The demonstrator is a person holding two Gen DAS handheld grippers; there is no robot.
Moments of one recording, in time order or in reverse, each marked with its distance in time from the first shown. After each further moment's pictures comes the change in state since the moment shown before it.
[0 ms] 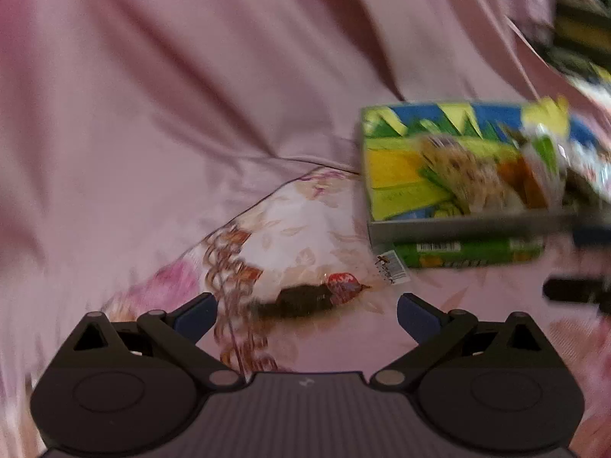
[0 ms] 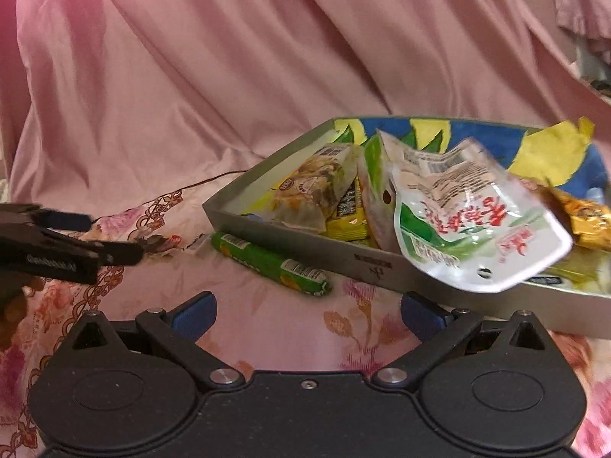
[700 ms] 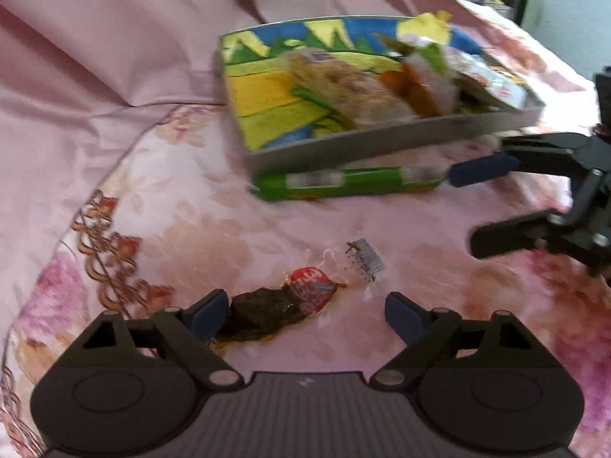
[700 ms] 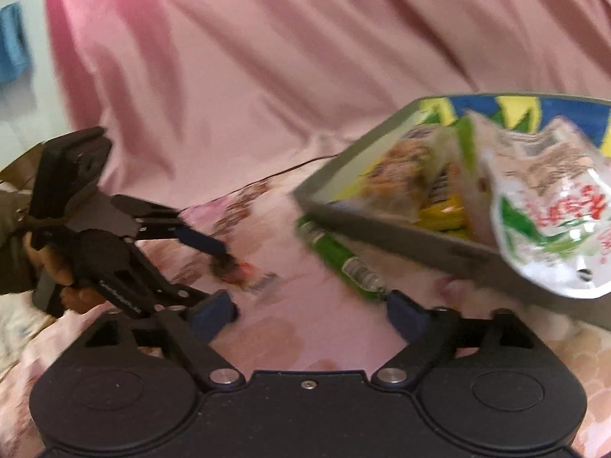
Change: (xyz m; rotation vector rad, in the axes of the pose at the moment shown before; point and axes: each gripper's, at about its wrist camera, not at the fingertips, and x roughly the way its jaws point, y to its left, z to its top) left arm 0.014 -0.004 -0.004 0.185 0.234 -0.437; right arm 0.005 0.002 0.008 -0.005 0.075 0.326
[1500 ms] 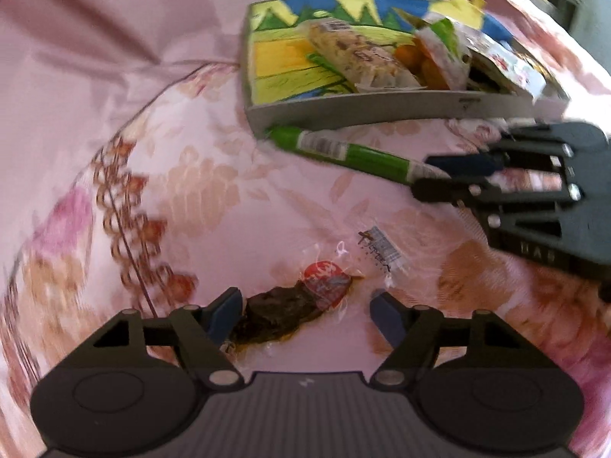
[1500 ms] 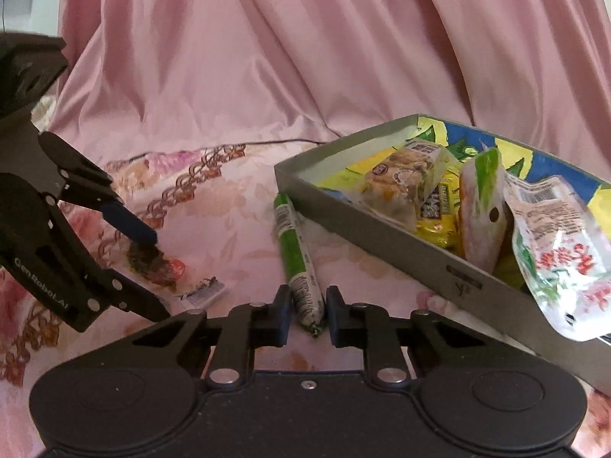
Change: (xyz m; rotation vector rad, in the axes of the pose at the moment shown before) left arm -0.009 -0.031 -0.011 -0.182 0.092 0.120; right arm 0.025 0.030 -0.012 -0.259 0.038 -0.255
